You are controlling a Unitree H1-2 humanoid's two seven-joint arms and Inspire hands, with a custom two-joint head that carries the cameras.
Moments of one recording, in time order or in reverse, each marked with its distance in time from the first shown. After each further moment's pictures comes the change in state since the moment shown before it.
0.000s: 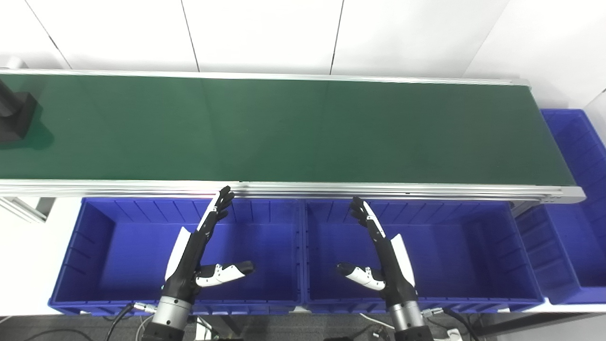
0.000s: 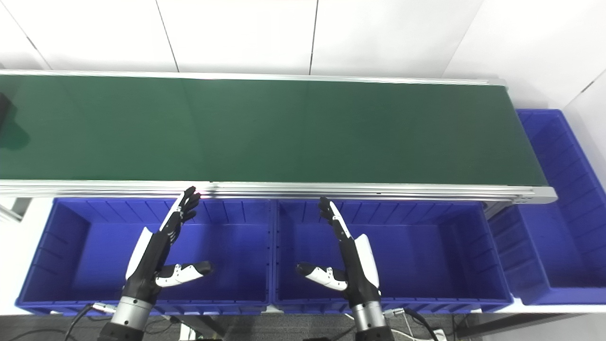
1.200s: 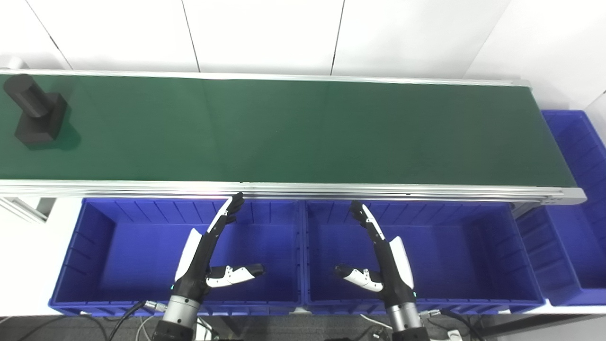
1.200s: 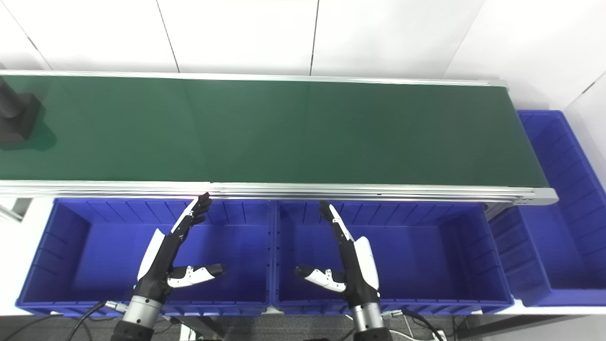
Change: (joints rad) left arm -0.086 0.055 -0.178 0.107 0.015 0.000 0.196; right arm -0.062 -0.057 0.134 0.097 0.002 -0.001 -0.179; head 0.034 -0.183
